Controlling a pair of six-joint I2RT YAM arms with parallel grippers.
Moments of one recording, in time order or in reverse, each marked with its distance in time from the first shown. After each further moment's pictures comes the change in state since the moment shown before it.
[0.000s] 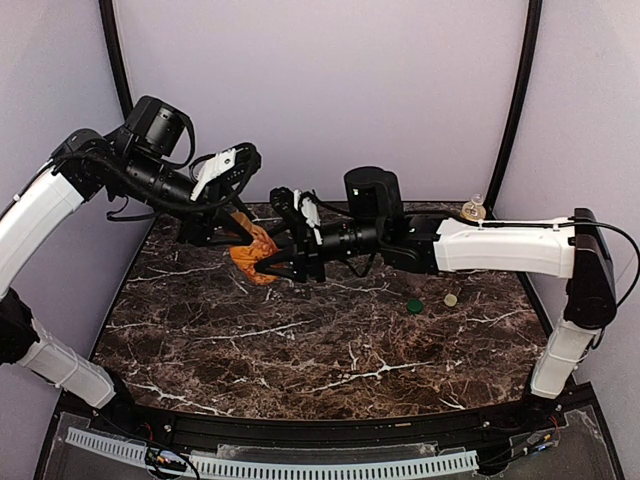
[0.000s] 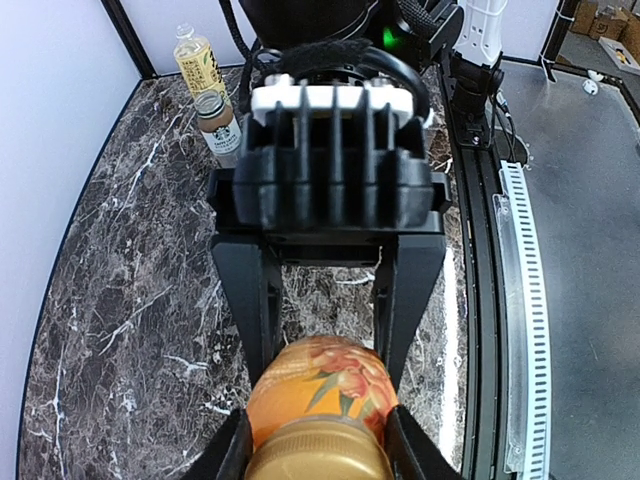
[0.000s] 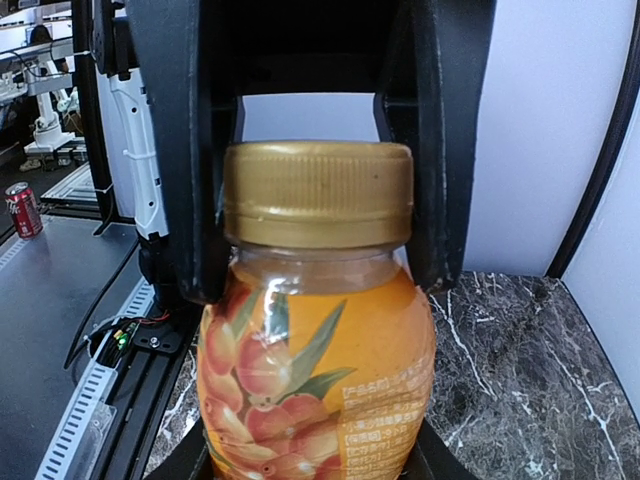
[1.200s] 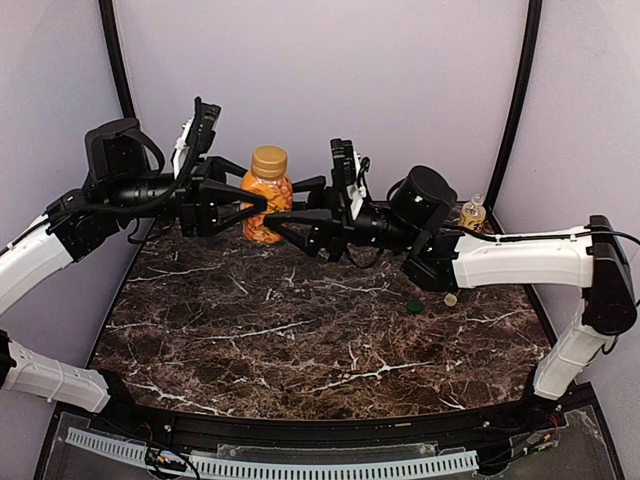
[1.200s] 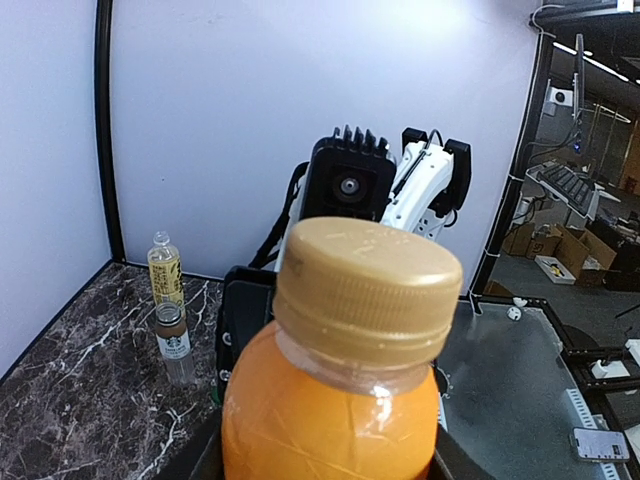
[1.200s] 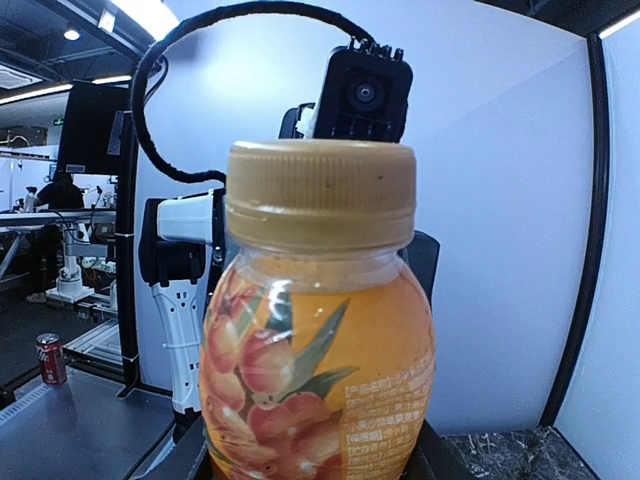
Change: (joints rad) left arm -0.019 -0.251 -0.468 0.925 0.263 -0.652; right arm 0.022 -0.110 -0.187 0.672 0.003 0.344
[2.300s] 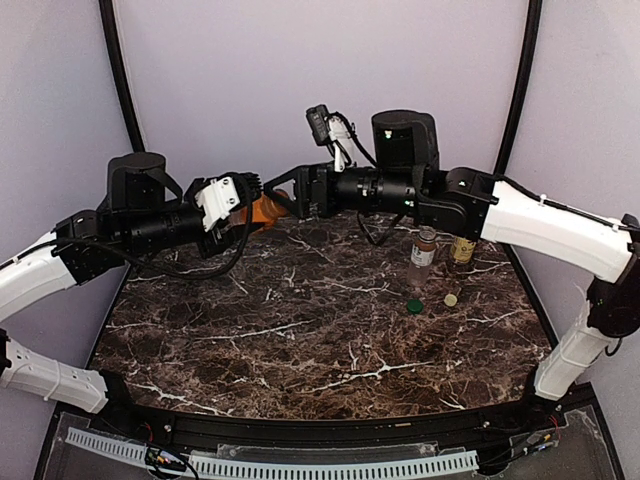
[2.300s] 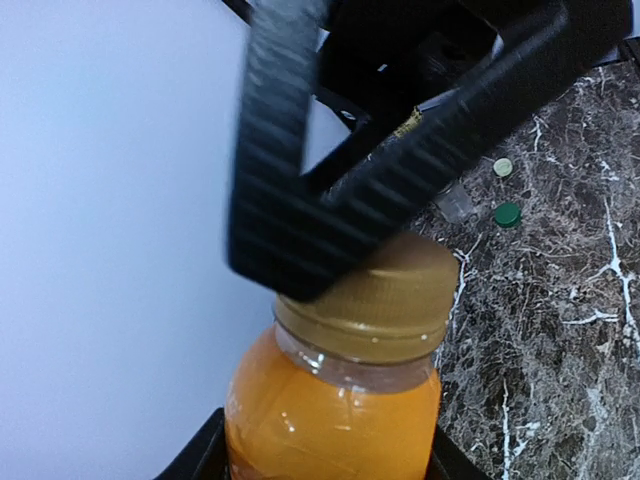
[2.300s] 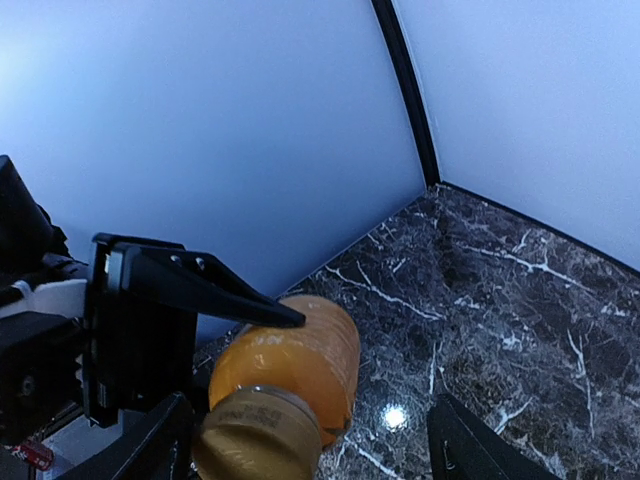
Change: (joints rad) left arm -0.146 -0.037 -0.114 -0.115 -0.798 0.771; right arm 0.025 -0.042 0.407 -0.996 0.508 0.205
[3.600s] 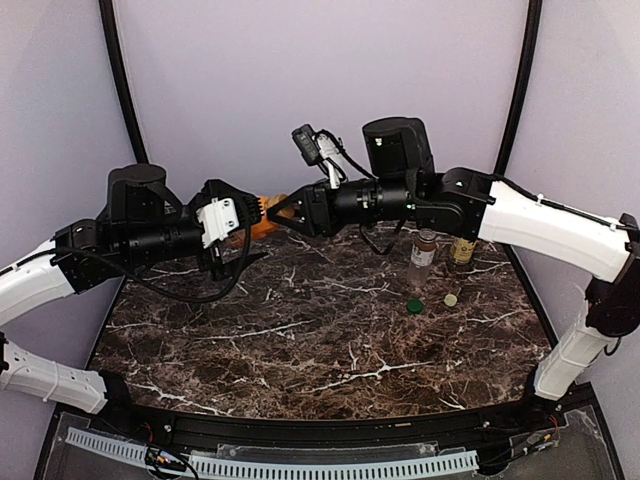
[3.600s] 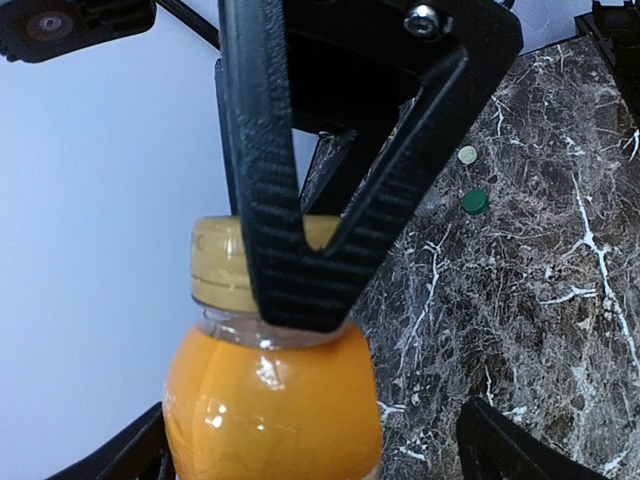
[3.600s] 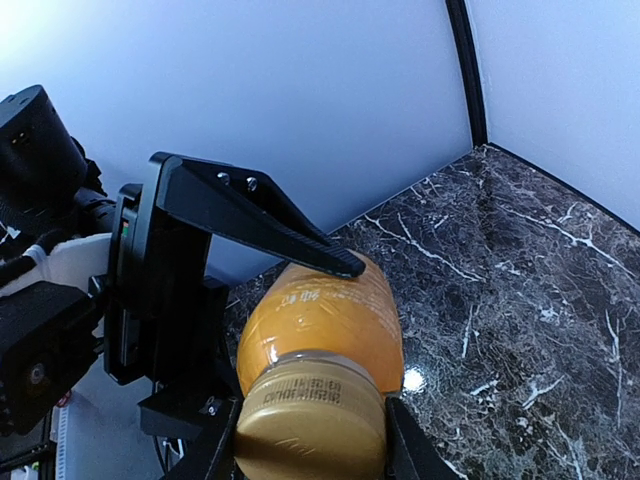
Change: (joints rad) left arm -0.018 -0.033 -0.056 -0.007 0.036 0.074; right arm -0.004 0.026 0.014 -0.120 -0.144 -0.034
